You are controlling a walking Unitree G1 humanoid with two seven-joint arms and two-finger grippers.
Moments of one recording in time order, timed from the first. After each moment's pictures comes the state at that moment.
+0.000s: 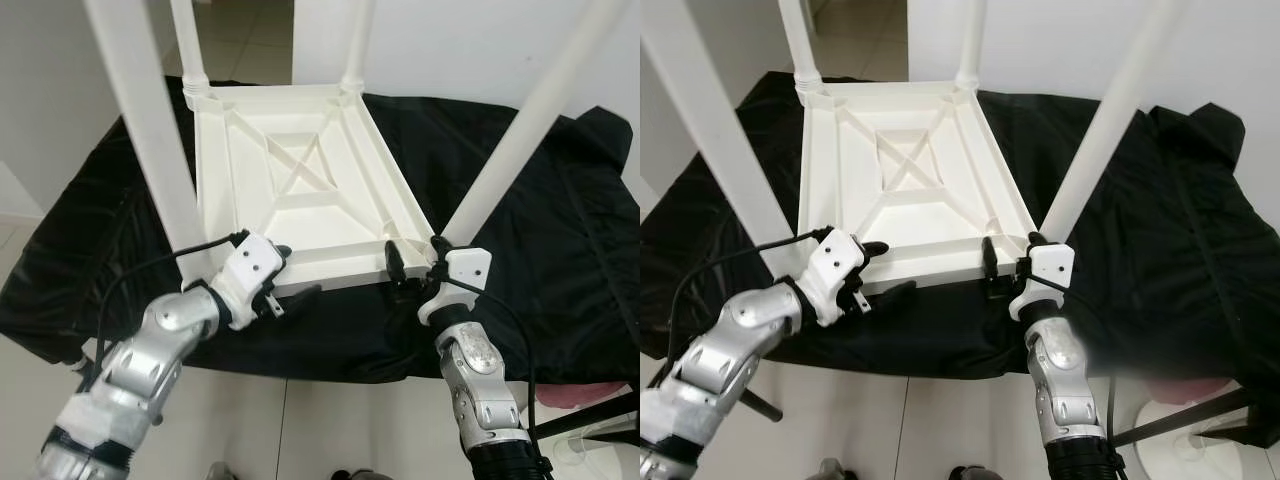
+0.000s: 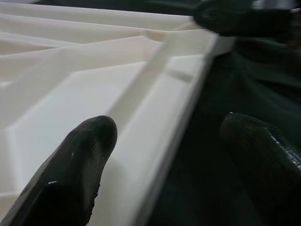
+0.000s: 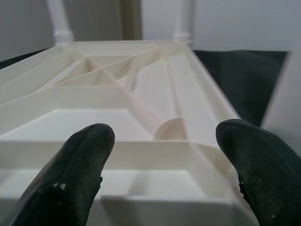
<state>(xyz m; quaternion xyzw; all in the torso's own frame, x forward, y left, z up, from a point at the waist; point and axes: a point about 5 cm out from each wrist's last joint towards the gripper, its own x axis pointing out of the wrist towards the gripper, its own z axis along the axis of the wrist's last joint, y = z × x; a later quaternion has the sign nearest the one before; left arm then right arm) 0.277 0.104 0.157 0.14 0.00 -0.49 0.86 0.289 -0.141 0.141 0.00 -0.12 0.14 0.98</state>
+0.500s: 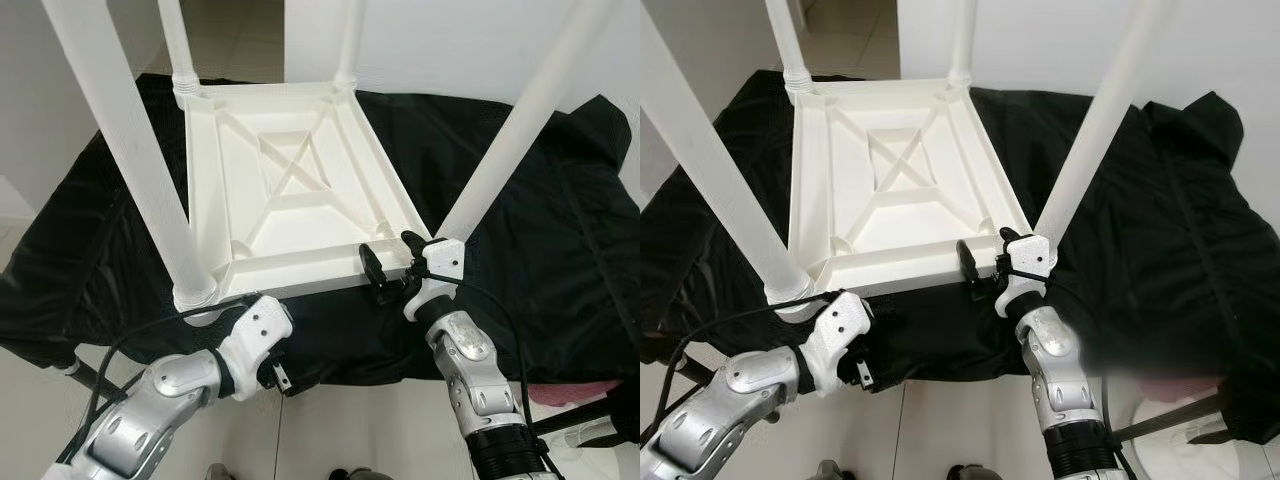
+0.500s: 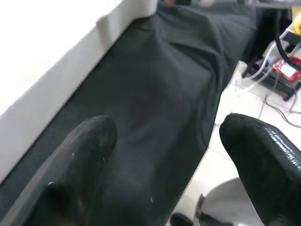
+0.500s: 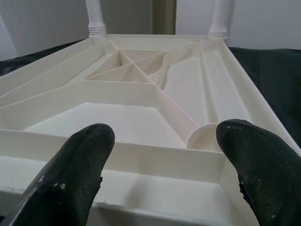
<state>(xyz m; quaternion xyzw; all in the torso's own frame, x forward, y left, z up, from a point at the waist) 0.218 0.108 0.135 0.12 0.07 -0.54 0.83 0.300 -0.134 0.146 -0.01 -0.11 0.19 0.98</state>
